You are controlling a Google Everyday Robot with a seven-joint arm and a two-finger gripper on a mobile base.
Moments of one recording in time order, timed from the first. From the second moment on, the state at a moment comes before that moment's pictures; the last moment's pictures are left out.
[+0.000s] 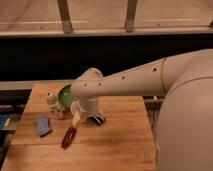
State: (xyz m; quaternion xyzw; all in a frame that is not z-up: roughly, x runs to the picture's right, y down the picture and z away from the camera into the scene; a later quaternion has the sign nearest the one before) arm -0.090 0.163 0.699 -0.32 0.16 0.52 0.77
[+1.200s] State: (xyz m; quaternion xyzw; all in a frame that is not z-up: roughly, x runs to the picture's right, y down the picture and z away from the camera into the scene) arm -0.156 0.206 0.707 -0.38 0.10 0.49 0.78
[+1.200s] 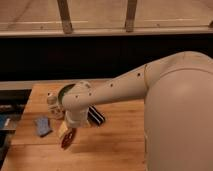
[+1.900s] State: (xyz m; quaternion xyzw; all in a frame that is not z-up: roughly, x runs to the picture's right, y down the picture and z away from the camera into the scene) arm -0.182 0.235 0.745 -0.39 0.13 0.47 0.78
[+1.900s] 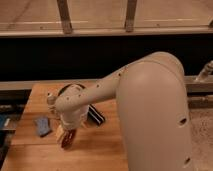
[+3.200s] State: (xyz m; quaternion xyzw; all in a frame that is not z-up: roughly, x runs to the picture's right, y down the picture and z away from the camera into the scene) arm -0.222 0.266 0.796 -0.42 0.16 0.45 0.77
